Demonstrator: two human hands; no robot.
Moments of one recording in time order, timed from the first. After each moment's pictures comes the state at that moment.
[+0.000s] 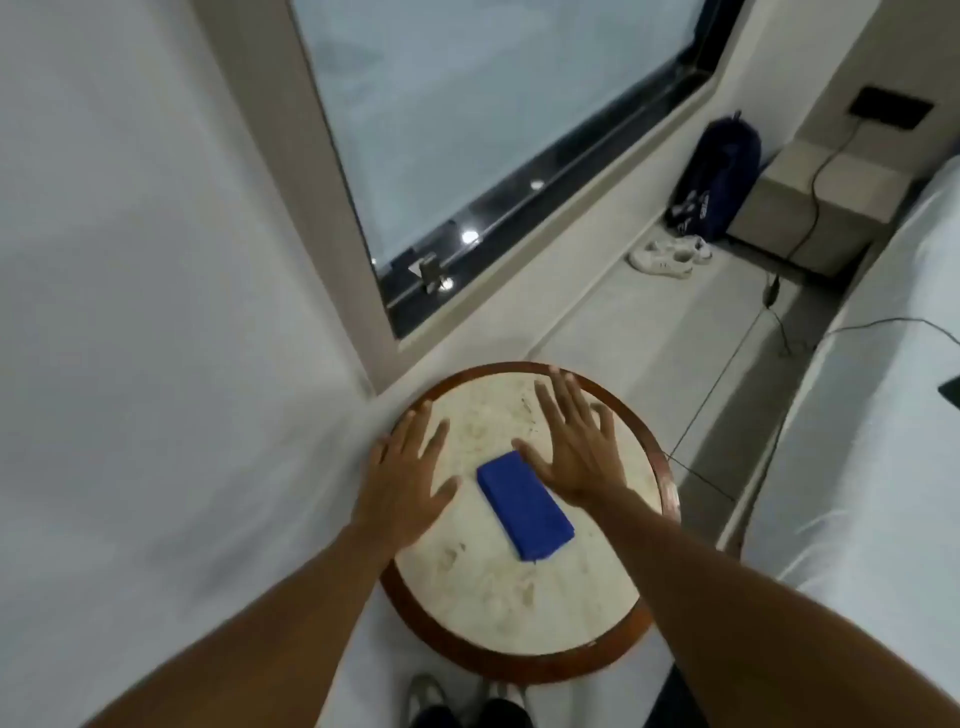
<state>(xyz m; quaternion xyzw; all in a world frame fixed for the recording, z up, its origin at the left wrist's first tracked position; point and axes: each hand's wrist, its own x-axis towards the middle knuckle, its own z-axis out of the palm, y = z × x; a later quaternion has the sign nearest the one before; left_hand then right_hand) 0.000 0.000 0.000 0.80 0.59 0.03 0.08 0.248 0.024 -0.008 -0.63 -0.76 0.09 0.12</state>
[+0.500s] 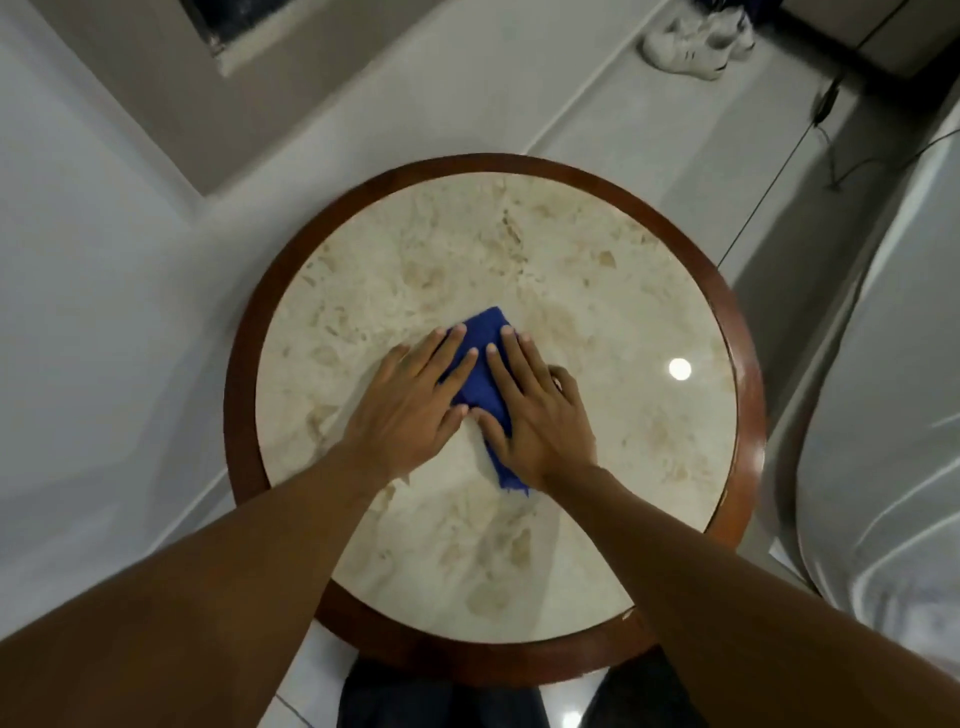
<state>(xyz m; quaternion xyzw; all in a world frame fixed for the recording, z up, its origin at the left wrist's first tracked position) 0.045 0.046 -0.306 0.89 0.45 -0.03 0.04 0.235 0.009 -0.317 -0.62 -0.78 0.08 0.07</state>
